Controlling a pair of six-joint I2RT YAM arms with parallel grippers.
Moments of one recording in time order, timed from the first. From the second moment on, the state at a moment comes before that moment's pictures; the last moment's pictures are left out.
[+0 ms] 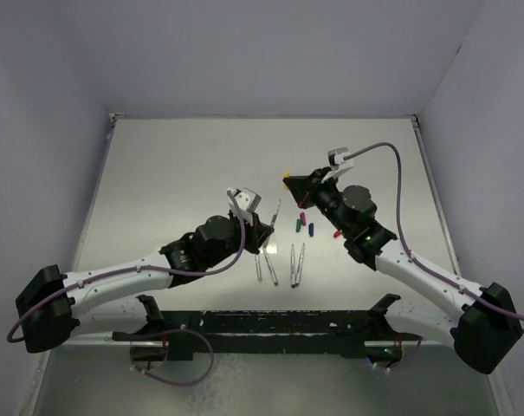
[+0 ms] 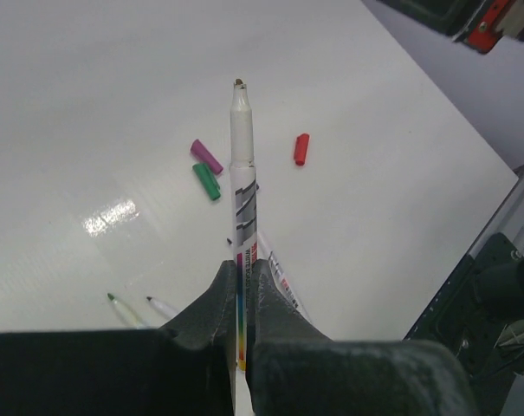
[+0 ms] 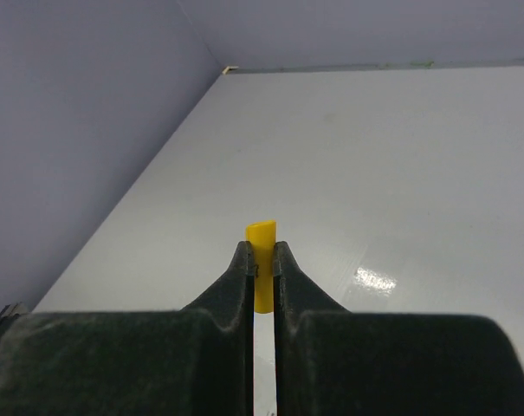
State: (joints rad) left arm -1.03 1.11 0.63 0.18 -0.22 -0.43; right arm 0.67 1.09 0.70 0.37 0.08 0.42
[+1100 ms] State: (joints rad) left arm -1.03 1.17 0.65 0.39 -0.18 -0.43; right arm 0.67 1.04 0.44 0.96 0.11 0.63
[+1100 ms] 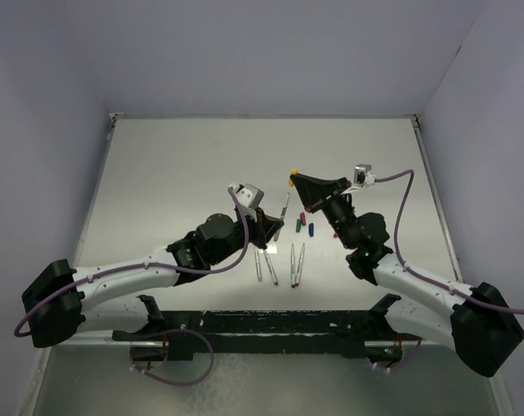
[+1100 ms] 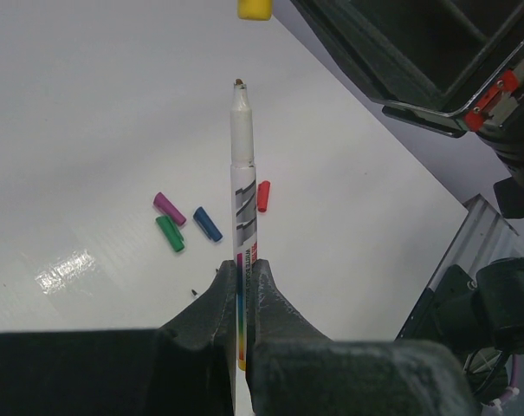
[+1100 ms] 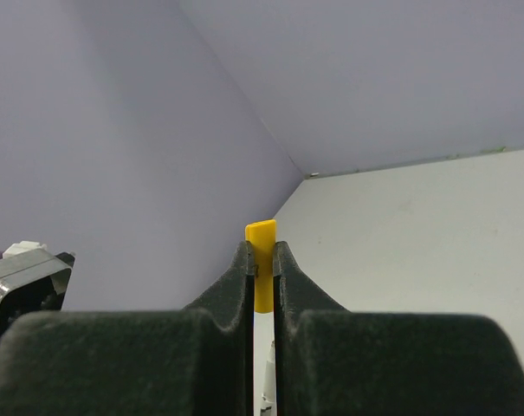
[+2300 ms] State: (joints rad) left arm -1.03 1.17 0.65 0.40 -0.18 -0.41; right arm 0.67 1.06 0.42 0.97 0.09 0.67
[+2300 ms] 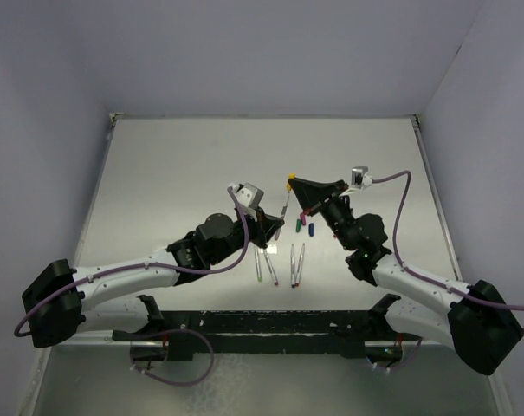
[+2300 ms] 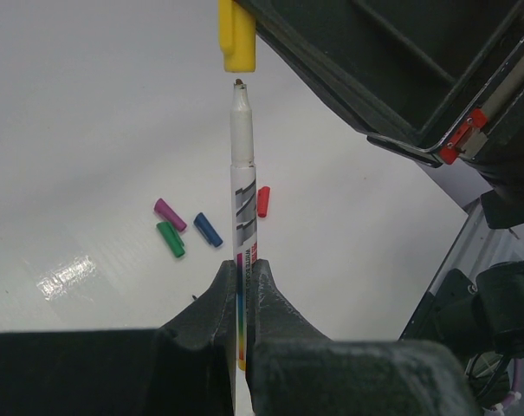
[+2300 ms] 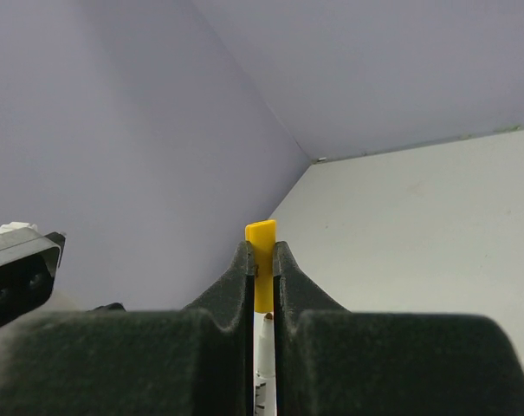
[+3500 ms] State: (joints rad) left arm -1.03 1.18 0.65 0.46 -0.24 -0.39; right arm 0.66 1.09 0.39 0.97 -0.02 0.72
